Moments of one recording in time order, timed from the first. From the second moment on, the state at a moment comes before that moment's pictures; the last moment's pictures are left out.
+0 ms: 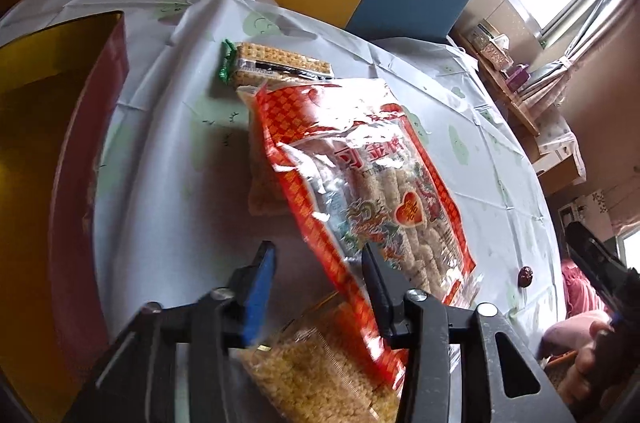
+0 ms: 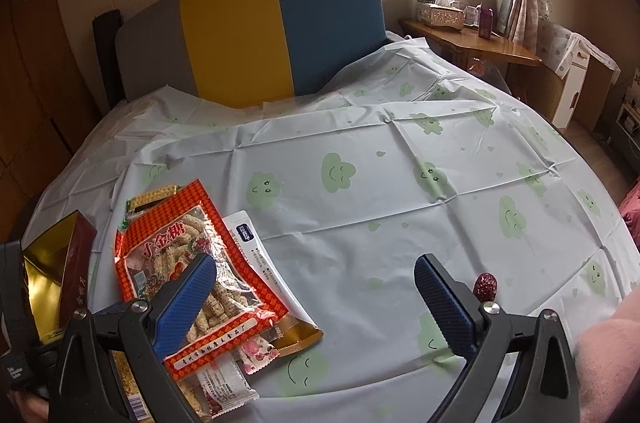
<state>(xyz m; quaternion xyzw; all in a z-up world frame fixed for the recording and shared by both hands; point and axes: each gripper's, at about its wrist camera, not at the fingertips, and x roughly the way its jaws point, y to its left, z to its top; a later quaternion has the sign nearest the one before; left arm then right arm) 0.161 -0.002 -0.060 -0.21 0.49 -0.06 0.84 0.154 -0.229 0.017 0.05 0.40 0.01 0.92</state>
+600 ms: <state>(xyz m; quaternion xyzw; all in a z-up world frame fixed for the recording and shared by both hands) 0.157 -0.004 0.025 -0.16 0.40 -0.10 0.90 0.157 -0.220 0.009 0.02 0.41 0.01 0.91</state>
